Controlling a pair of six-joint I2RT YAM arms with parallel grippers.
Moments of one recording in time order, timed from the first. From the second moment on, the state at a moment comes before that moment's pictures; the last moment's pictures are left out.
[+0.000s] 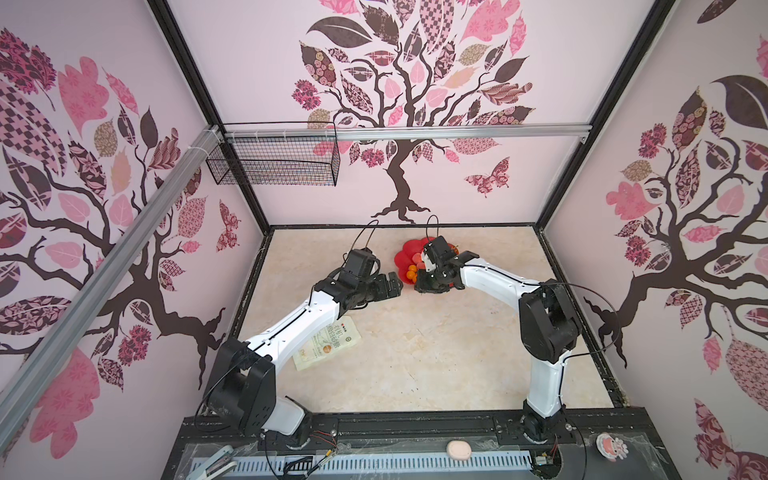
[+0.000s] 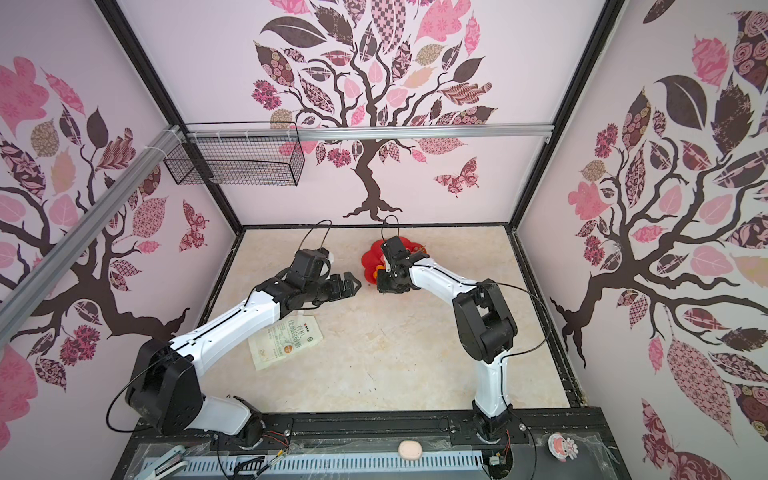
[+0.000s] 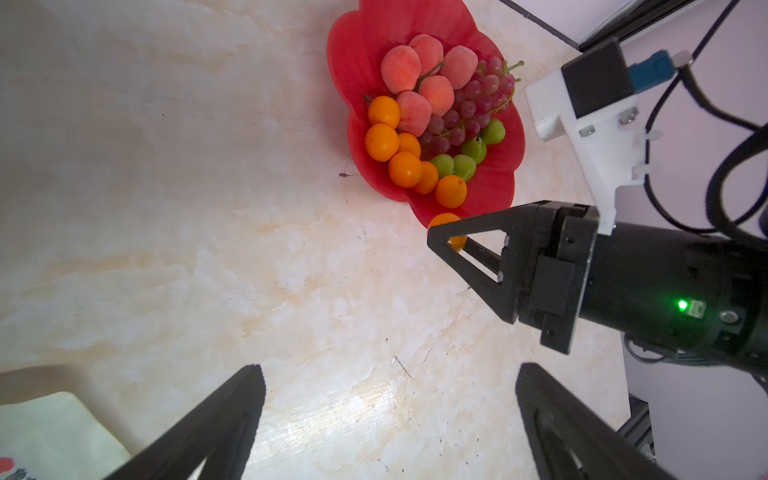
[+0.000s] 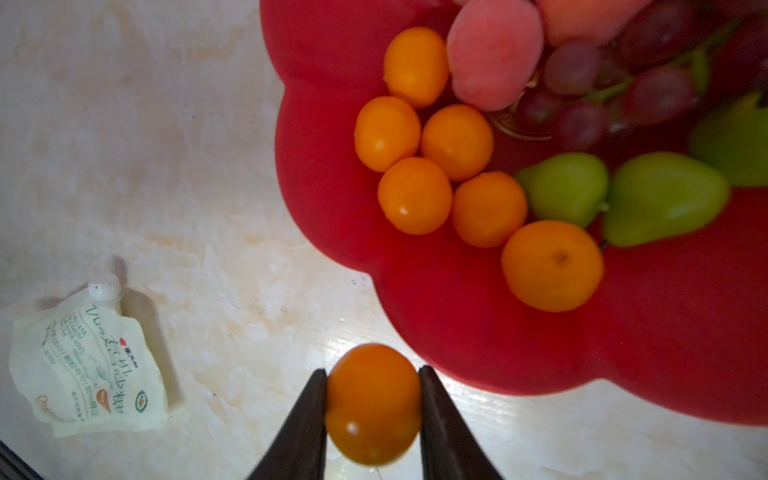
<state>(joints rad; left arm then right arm) -0.53 1.48 1.11 -0.41 0.18 -0.64 0.52 1.95 1.49 -0.60 -0.14 0.49</state>
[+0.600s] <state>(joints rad) -0.54 1.49 1.11 -0.38 0.20 -0.64 0.49 2.02 1.57 -0.63 -0.08 0.47</state>
